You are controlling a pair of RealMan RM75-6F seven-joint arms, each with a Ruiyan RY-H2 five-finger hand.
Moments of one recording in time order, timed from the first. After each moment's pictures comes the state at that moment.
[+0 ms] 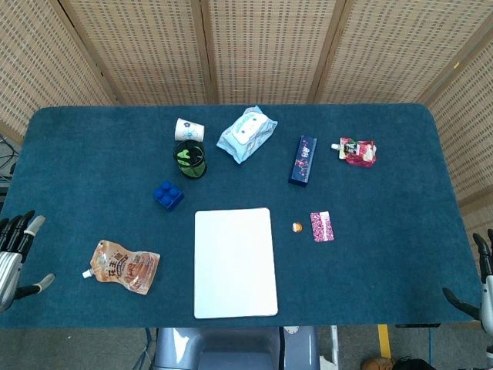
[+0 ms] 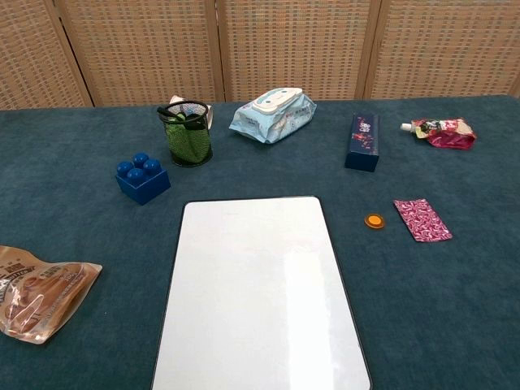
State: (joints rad) left arm -0.06 -0.97 0.00 -1.83 1.55 1.50 0.17; right arm -0.08 -1.06 0.09 -1.76 -1.47 1.66 -0.13
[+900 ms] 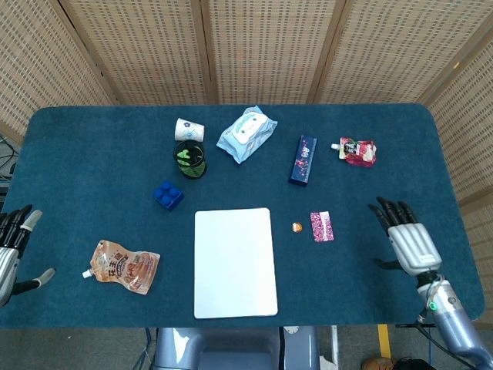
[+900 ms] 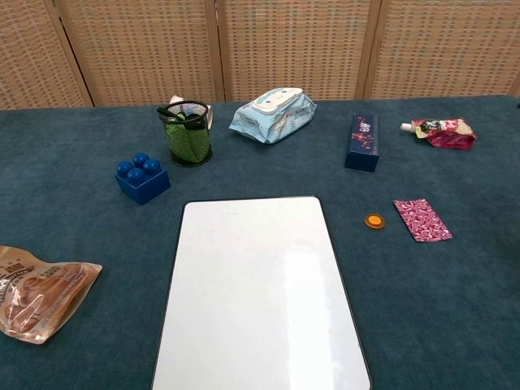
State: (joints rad) left arm -0.07 -0.97 -0.03 -1.81 1.54 1.51 0.11; right arm 0.33 -1.09 0.17 -1.70 -1.40 1.06 -0.14
